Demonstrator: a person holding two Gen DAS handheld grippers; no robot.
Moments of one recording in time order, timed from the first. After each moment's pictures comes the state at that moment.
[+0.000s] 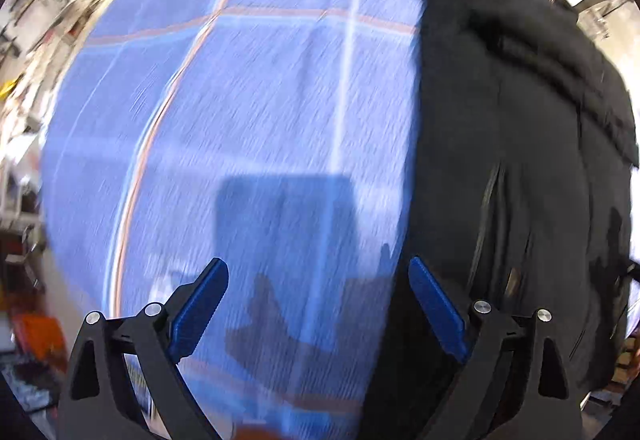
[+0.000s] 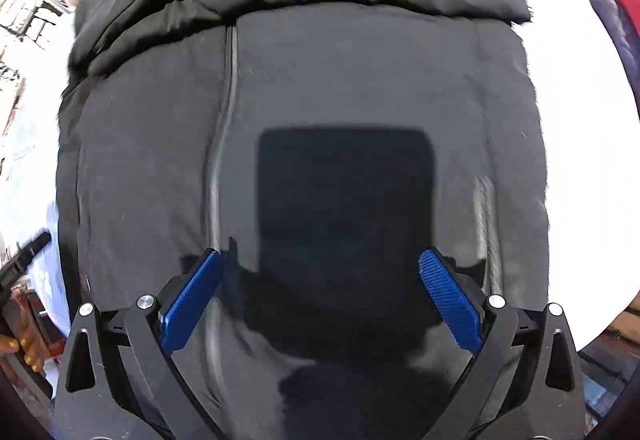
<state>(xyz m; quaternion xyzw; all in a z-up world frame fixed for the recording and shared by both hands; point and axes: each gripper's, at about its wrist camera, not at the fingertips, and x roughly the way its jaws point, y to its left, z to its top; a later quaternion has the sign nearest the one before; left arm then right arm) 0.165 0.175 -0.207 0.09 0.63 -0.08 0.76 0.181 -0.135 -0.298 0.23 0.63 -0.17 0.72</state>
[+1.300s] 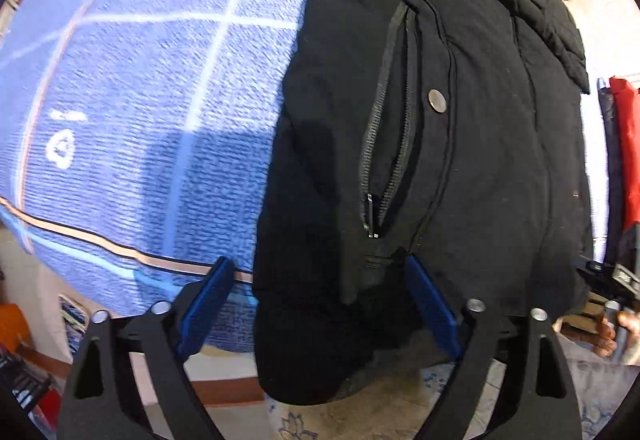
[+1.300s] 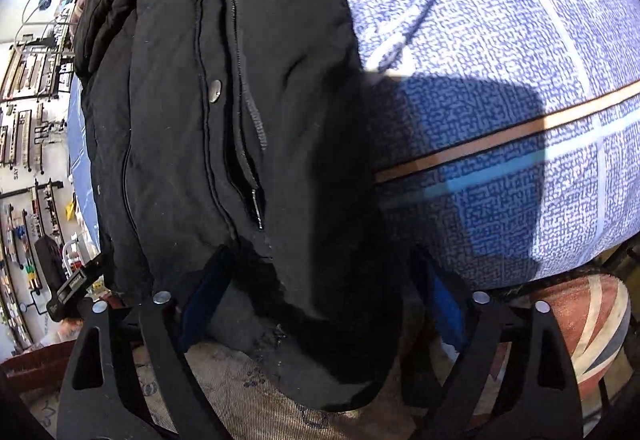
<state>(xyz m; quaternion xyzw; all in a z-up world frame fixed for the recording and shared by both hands) 0.106 0.152 -0.235 0.02 0.71 -0.18 0.68 -0.008 -0.202 -0.336 0.43 0.63 -0.10 0.64</state>
